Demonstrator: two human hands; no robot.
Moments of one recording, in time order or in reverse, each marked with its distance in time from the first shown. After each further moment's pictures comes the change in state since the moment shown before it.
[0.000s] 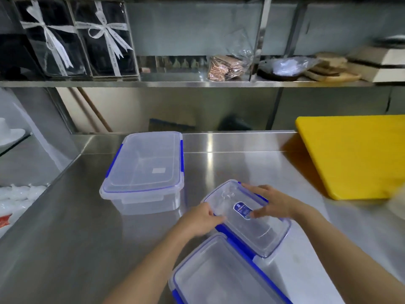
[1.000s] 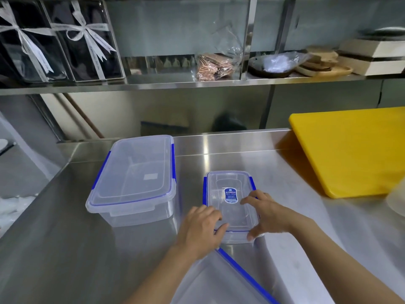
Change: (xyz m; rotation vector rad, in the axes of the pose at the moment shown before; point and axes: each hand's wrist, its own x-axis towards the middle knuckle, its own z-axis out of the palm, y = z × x) left_hand 0.007 -0.002 0.023 0.410 0.405 0.618; right_hand 0.010 0.015 0.020 -0.165 0.052 -0.033
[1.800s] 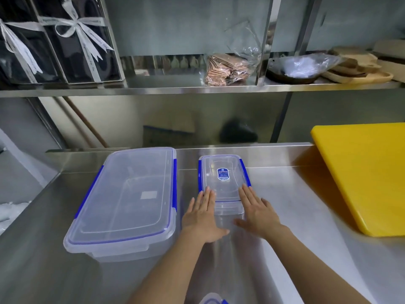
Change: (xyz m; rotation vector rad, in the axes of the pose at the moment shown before) left_hand 0.108 -0.073 0.031 0.140 -0.451 -0.370; right_hand 0.116 -0.010 0.002 -0.214 0.163 0.070
